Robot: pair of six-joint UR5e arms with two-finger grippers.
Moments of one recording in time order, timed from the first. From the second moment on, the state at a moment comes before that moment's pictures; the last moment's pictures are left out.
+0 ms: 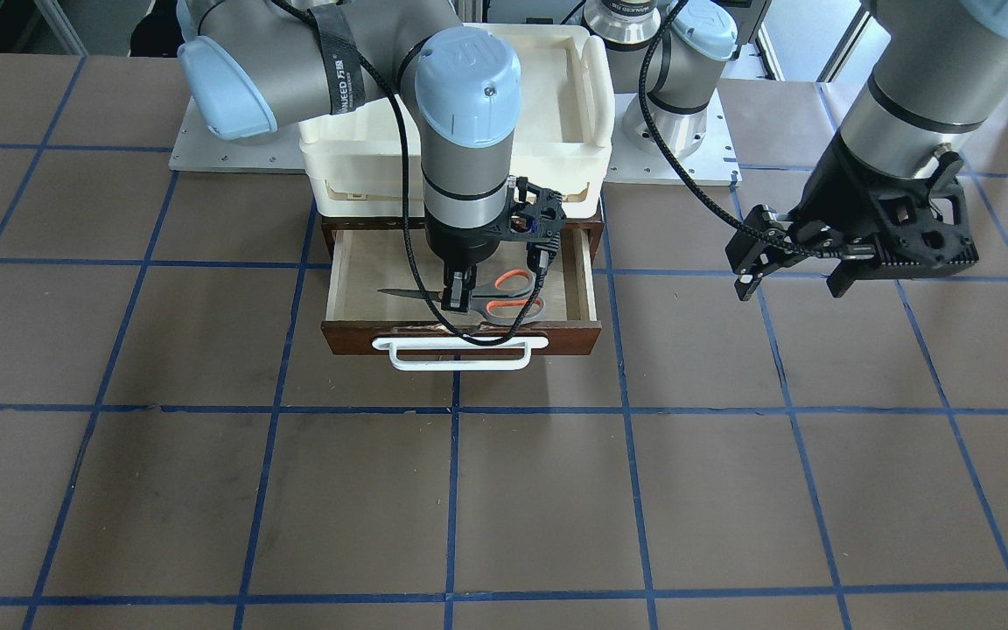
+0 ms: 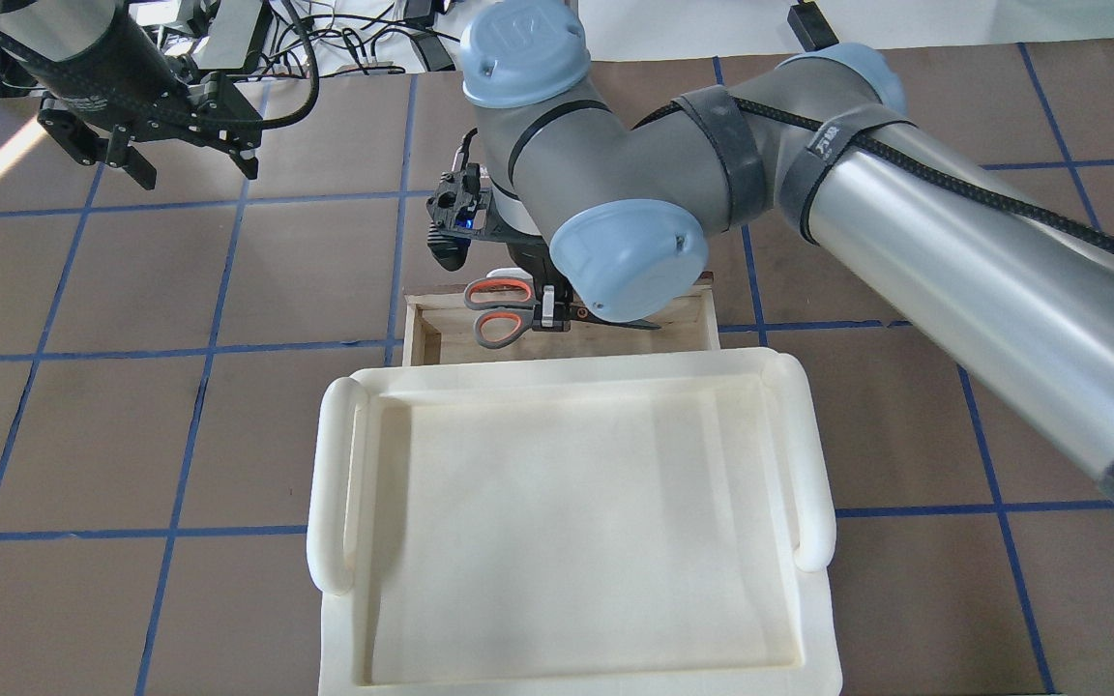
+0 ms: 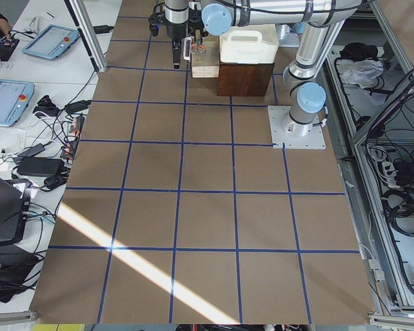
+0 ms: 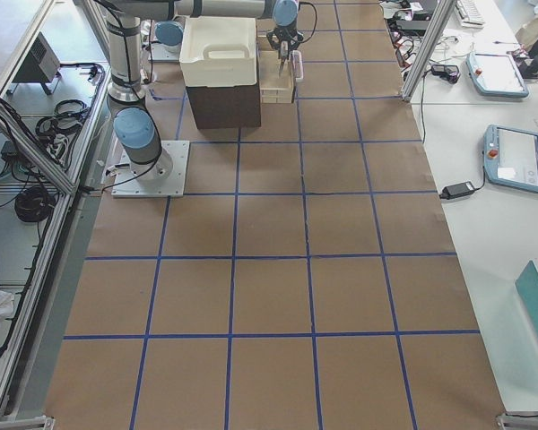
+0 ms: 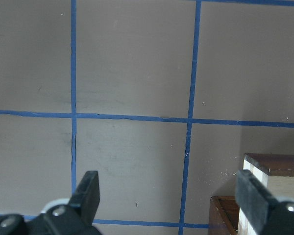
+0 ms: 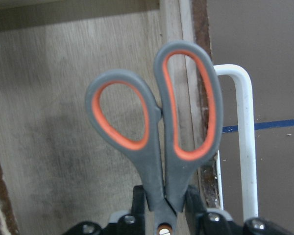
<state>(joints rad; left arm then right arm) -1.44 -1.66 -1.50 -1.48 1.57 0.07 2.02 -1.26 1.54 -1.83 -1.59 -1.01</state>
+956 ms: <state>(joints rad) -1.44 -1.66 -1.50 -1.48 1.57 0.07 2.04 -1.27 1.57 -1.86 -1.59 -1.00</state>
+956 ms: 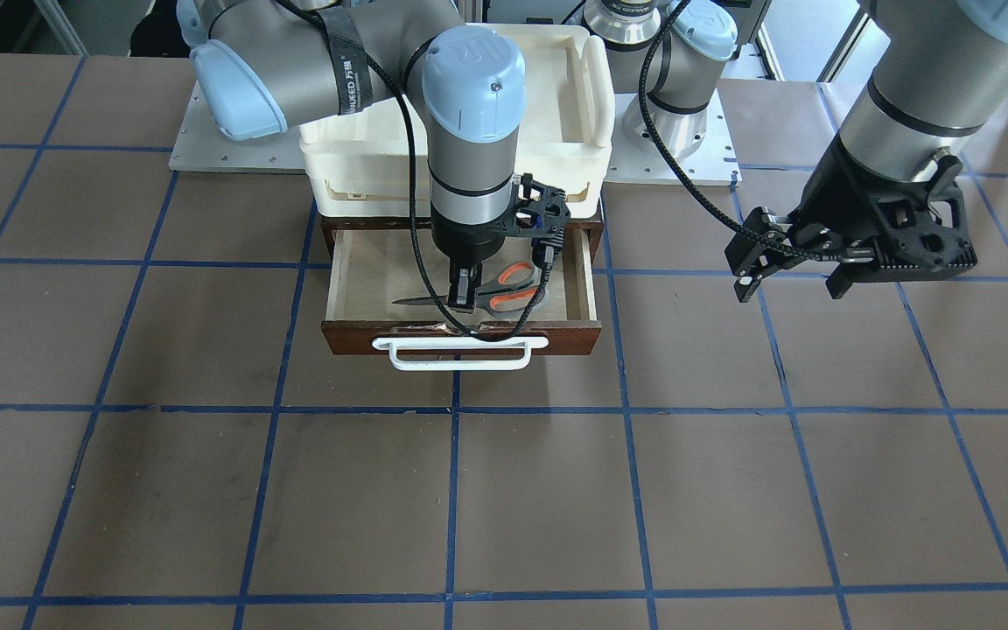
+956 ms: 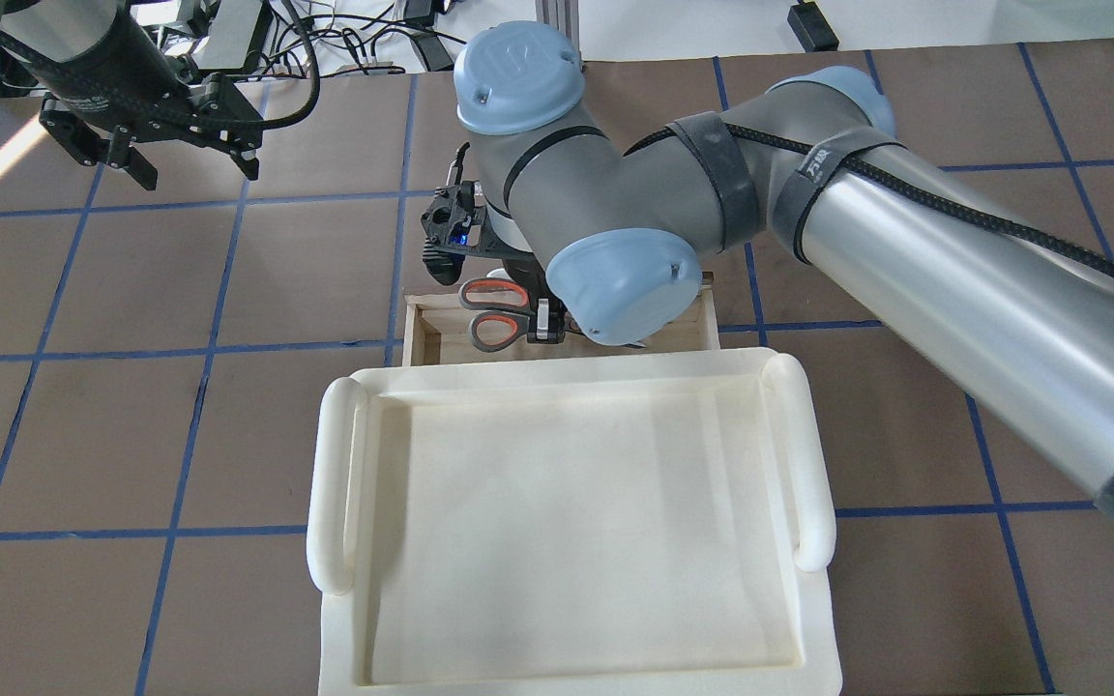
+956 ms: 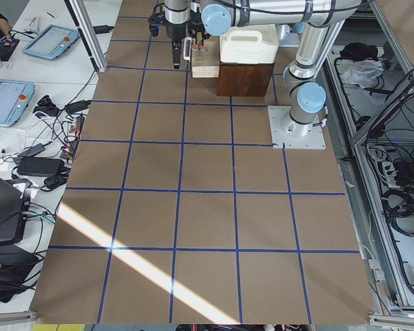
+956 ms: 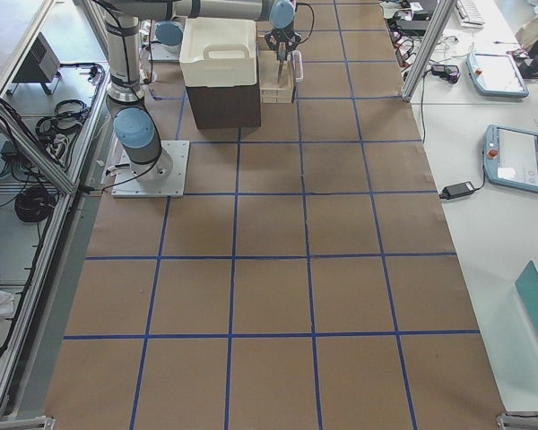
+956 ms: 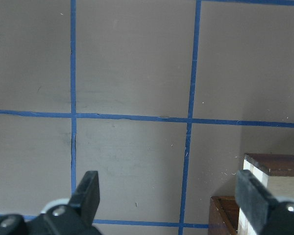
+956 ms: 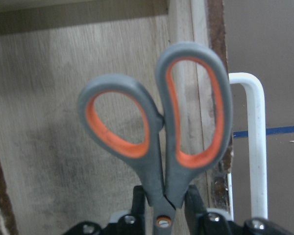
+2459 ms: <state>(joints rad) -1.44 -1.66 -1.50 -1.48 1.57 0.06 2.04 -1.27 1.62 -1.92 -1.58 -1.00</state>
